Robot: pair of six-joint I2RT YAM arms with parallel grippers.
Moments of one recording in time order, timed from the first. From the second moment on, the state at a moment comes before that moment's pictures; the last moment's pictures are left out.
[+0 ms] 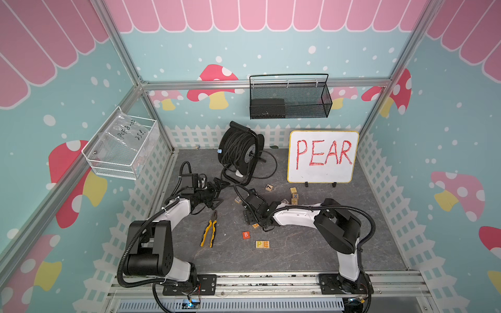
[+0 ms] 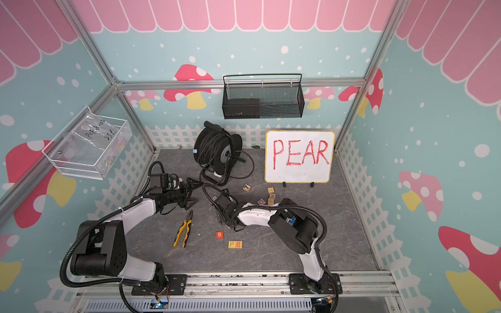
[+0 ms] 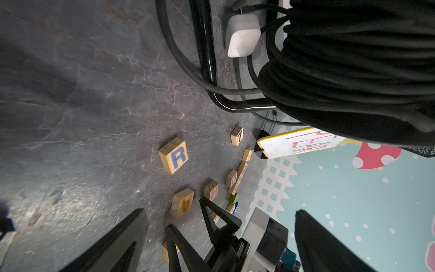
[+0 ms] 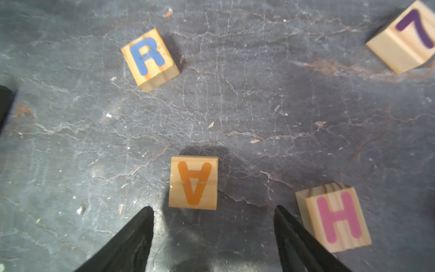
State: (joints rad) left arm 0.03 1.48 0.78 -0.11 0.74 -1.03; right arm 0.99 1.98 1.23 -0.28 0.27 0.55
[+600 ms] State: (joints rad) left arm 0.03 1.48 0.78 -0.11 0.74 -1.03; right arm 0.97 1.99 1.22 -0.28 0.29 0.58
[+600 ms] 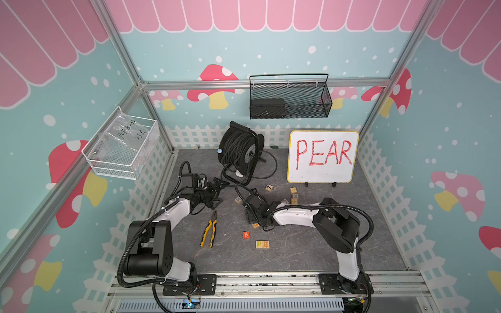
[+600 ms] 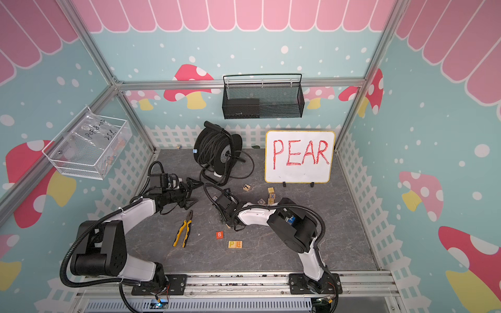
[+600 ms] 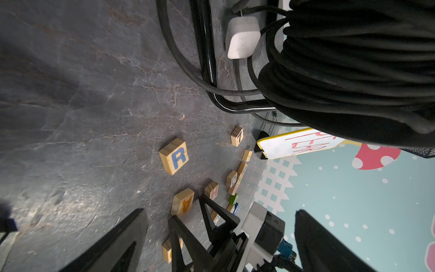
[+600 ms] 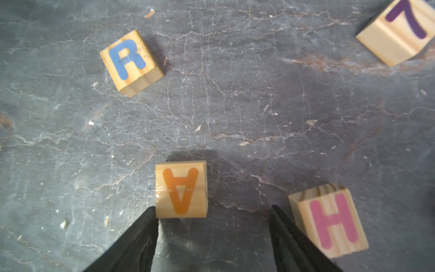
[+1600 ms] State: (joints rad) left arm 0.03 1.48 0.78 -0.11 0.74 -1.03; right arm 0.90 2.00 1.23 -0.29 0.36 0.63
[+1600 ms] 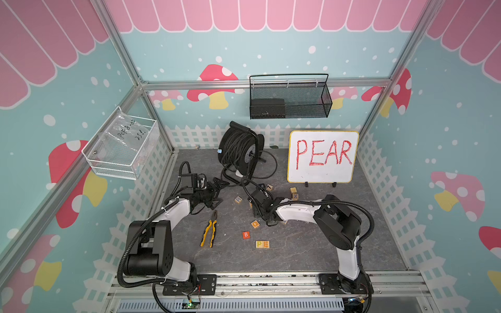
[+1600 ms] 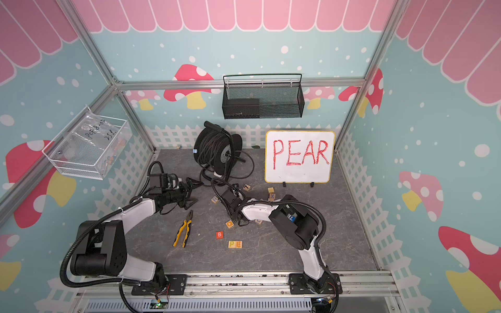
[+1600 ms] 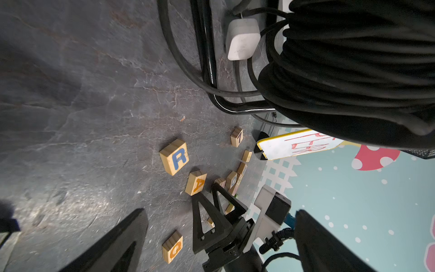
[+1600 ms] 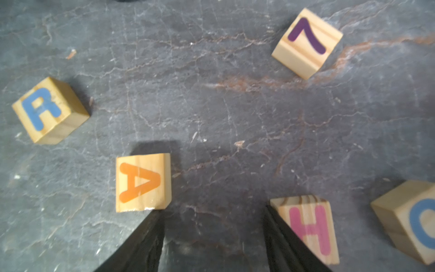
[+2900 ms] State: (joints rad) left arm -0.02 1.33 0.83 -0.25 0.63 -0.91; right arm 0.86 1.98 1.30 -0.22 0.26 0.61
